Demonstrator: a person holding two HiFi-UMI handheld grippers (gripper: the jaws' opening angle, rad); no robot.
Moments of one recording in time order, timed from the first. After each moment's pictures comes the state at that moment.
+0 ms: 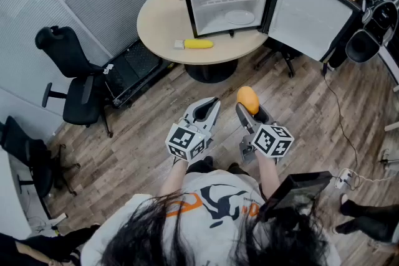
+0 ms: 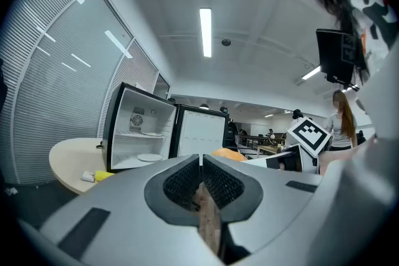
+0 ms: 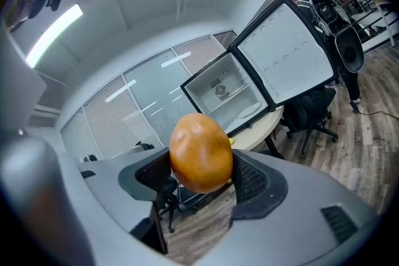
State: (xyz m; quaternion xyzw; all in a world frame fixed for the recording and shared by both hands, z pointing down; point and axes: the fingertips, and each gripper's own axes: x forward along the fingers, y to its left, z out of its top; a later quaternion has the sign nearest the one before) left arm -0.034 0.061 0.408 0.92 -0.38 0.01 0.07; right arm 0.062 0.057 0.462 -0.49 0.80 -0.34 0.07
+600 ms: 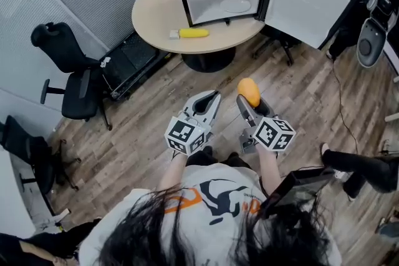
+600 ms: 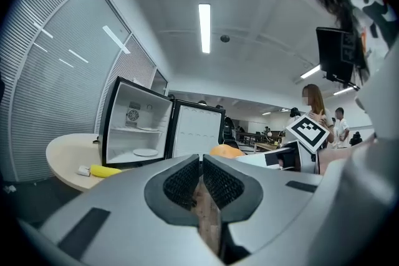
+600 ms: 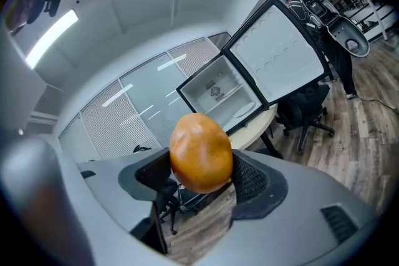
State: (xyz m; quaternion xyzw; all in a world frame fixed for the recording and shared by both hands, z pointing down) left arm -0.017 0.065 0.417 0.93 -0.37 0.02 0.08; right arm 0.080 0.061 0.463 -0.50 0.79 -0.35 0.09
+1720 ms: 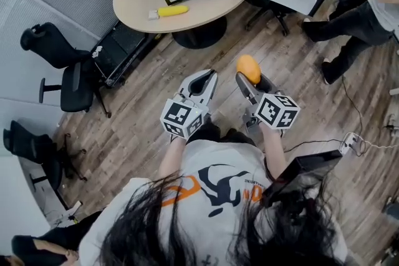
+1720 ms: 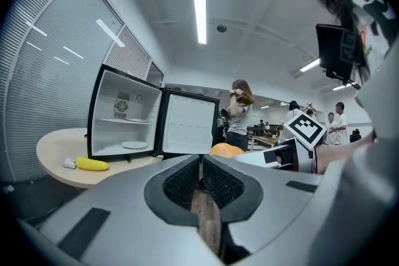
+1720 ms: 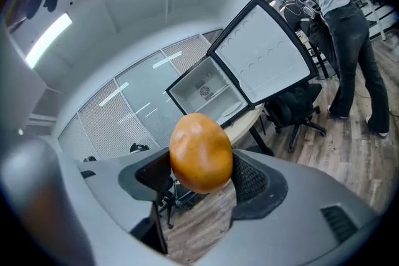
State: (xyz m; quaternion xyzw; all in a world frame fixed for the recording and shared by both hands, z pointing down) left arm 0.055 0.074 0.441 0.93 -0.36 0.05 0.08; right arm 0.153 0.071 0.491 -0.50 0.78 -0.37 0.07
